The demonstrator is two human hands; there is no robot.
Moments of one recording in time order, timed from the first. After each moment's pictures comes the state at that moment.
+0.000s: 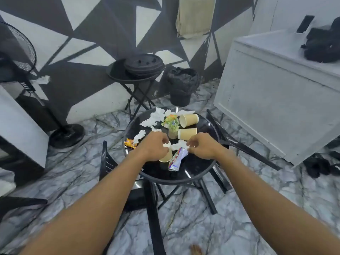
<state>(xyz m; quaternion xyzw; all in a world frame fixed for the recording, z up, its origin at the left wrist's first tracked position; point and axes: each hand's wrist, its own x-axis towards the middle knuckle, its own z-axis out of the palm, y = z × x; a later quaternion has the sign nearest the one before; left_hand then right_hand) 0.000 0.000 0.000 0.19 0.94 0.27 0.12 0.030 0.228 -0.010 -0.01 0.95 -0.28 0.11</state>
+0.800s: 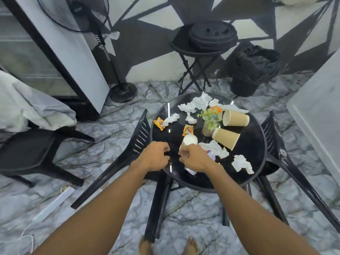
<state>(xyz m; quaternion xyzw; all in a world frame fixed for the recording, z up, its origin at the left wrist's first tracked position) -0.001 -0.012 -0.086 -0.07 0.95 0.26 0.16 -0.051 0.175 -0.100 -0.19 0.90 -0.30 0.26</state>
